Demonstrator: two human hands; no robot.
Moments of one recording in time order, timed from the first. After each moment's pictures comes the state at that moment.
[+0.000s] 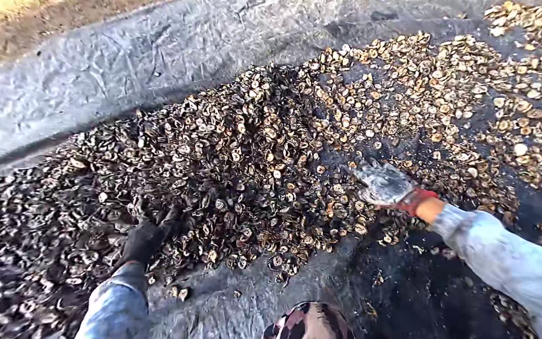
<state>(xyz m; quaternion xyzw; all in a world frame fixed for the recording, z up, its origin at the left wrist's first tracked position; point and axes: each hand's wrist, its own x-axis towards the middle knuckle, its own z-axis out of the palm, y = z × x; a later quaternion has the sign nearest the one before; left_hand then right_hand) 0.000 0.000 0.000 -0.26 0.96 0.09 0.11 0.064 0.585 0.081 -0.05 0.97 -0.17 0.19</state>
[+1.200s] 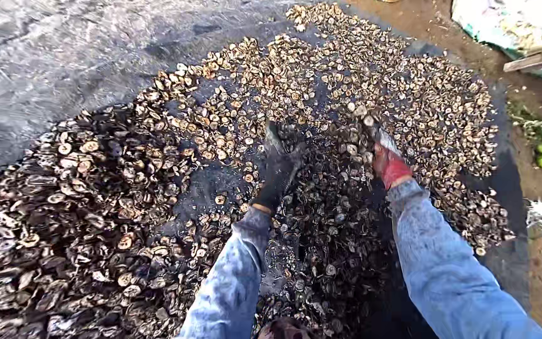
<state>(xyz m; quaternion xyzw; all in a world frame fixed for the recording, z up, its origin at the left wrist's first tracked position) 0.012 0.520 0.077 0.33 0.70 0.58 0.25 0.203 0.685 0.108 0.51 0.82 -0.26 -0.08</state>
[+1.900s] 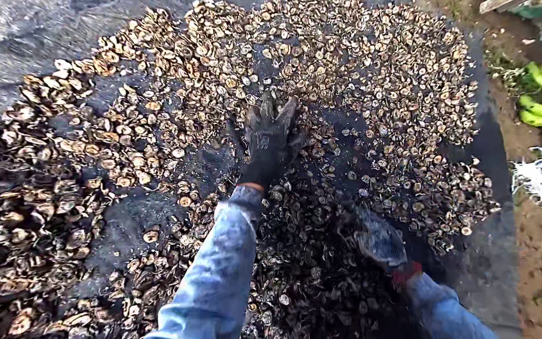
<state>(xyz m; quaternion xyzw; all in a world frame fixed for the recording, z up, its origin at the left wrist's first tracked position) 0.034 0.664 0.050 0.56 0.78 0.28 0.03 0.348 0.633 0.003 0.47 0.85 -0.26 -0.03</state>
